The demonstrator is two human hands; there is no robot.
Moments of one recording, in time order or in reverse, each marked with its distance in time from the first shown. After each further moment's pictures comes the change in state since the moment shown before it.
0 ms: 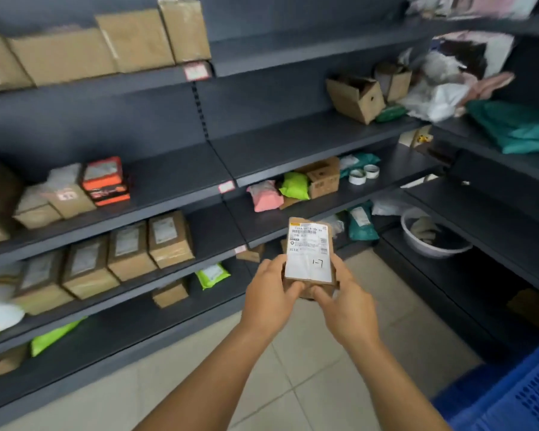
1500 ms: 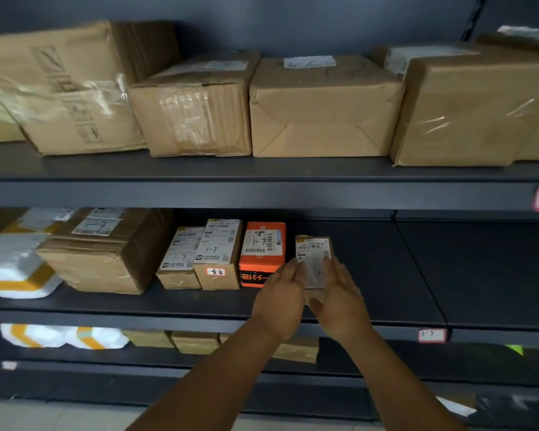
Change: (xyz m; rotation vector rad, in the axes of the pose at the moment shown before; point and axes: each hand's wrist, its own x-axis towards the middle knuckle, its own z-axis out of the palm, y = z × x) left_hand 0.292 -0.272 -0.282 0.606 0.099 -0.146; right_hand 0.305 -0.301 0.349 -0.424 -0.467 -0.493
